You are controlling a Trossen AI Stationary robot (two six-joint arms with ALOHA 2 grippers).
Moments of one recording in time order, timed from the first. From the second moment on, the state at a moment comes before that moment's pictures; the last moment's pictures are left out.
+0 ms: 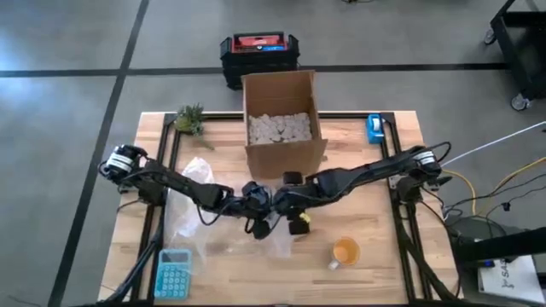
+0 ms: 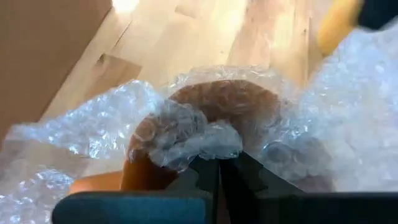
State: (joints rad) left arm -0.26 1.65 0.92 0.01 -0.29 -0.51; right arm 0.21 1.86 1.58 -0.83 0.05 0.03
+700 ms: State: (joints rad) left arm -0.27 1.57 1.00 -0.16 -0.21 -0.51; right arm 0.24 1.93 1.38 -0.43 0.18 0.10
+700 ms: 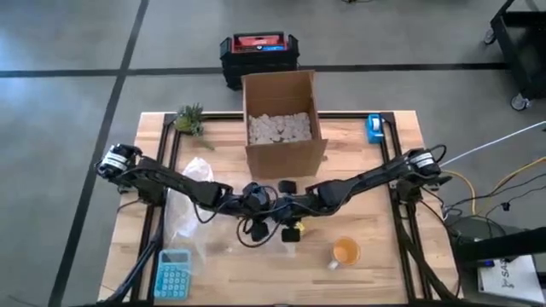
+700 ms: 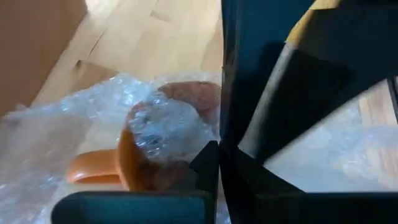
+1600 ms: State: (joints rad) left arm -0.28 1.69 1.00 -0.10 -0.29 -0.50; right arm 0.22 1.89 1.47 -0.62 0.20 0.13
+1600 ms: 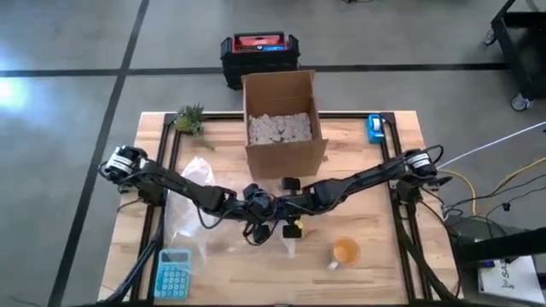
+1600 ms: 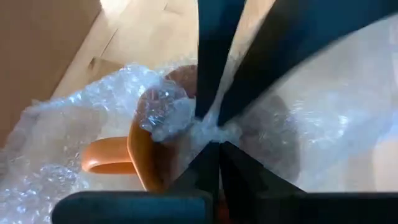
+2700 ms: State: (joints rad) left arm -0.28 1.59 0.99 -0.10 -0.22 -0.54; right arm 0.21 1.94 1.29 -0.35 0.18 0.10
